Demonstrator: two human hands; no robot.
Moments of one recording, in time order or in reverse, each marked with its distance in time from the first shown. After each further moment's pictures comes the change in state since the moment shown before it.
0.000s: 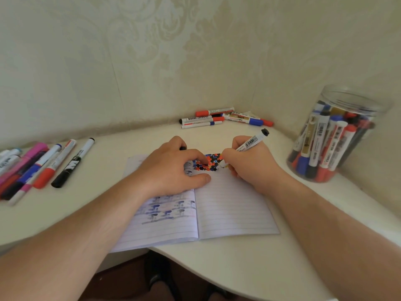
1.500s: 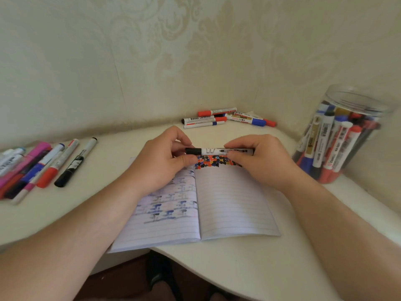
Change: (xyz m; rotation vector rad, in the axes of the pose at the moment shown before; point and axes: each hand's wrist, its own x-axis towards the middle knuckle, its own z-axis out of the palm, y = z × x) left_hand -0.004 -0.014 -0.004 -0.593 0.274 -0.056; right_hand 0.000 0.001 -0.027 -0.275 -0.069 -0.278
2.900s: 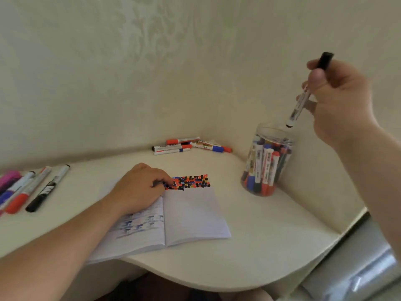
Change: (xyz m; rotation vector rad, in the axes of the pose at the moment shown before) left_hand 0.004 -0.004 0.009 0.444 -0.209 0.165; right_hand -0.024 -0.057 -0.208 0.361 0.652 -0.255
